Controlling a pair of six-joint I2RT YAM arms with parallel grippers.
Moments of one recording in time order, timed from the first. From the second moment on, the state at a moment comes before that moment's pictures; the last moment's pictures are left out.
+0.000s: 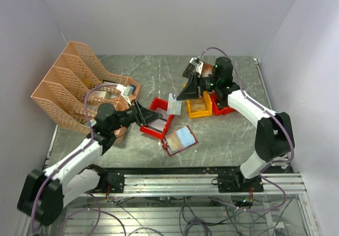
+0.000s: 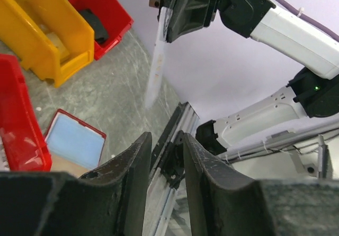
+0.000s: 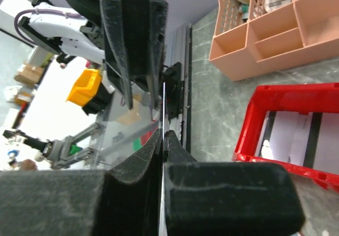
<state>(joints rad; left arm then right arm) -0.47 1.03 0.48 0.58 0.68 -0.92 0.34 1.64 1.17 0.30 -1.38 0.59</state>
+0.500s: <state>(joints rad) -0.47 0.44 0.11 0.44 0.40 -0.99 0.32 1.69 1.06 -0.56 -1.26 -0.30</state>
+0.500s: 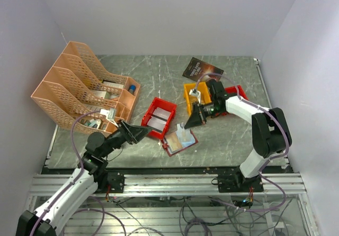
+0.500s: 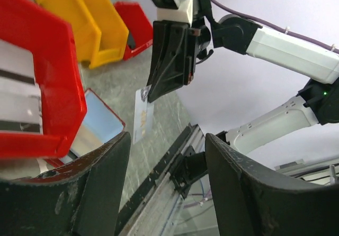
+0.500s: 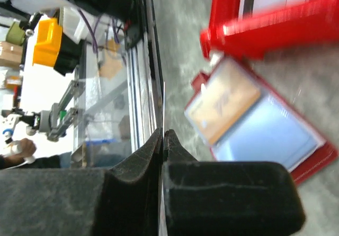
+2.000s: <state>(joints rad) -1.17 1.45 0.46 0.48 -0.42 -0.91 0.28 1.85 1.00 -0.47 -1.13 -0.19</state>
